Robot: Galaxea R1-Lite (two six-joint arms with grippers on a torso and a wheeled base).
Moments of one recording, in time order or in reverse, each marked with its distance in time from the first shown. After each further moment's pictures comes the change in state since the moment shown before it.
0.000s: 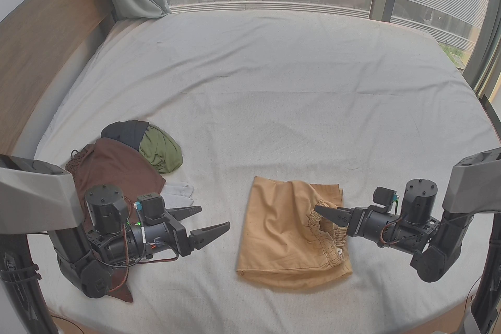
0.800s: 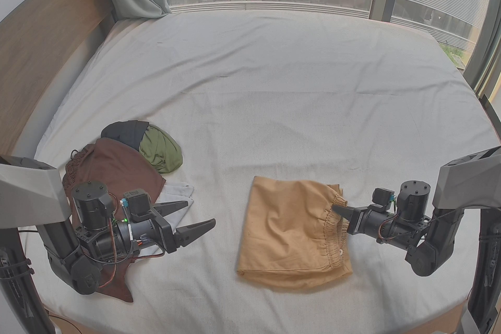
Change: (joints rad) left arm 0.079 -0.033 0.031 0.000 -0.048 0.077; right arm -0.067 0.116 -0.073 0.000 -0.031 -0.146
